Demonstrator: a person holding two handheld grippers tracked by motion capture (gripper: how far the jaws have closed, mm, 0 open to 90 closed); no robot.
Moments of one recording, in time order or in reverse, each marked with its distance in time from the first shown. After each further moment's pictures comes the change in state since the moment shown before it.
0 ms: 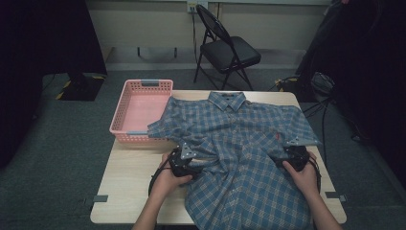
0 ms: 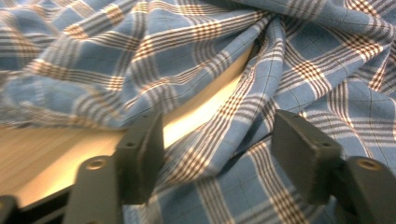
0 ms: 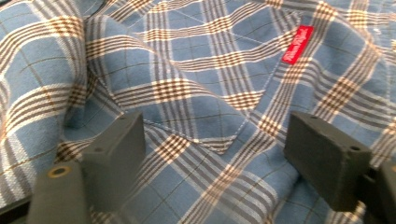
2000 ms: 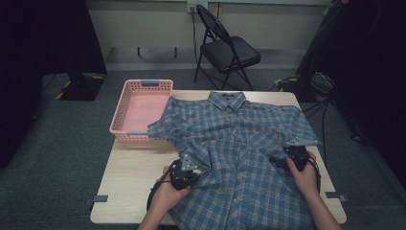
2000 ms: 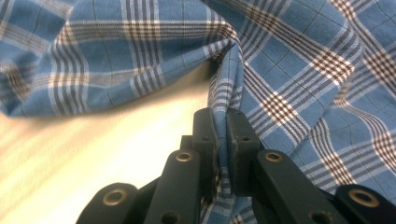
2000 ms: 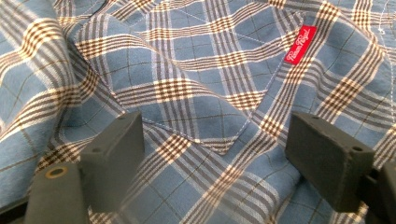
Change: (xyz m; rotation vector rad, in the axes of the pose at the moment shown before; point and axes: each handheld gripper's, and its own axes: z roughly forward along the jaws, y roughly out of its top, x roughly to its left) left arm -0.032 -0.018 -0.019 0.075 -0.065 -0.044; right arm 0.000 0.000 0.000 0.002 0.002 -0.003
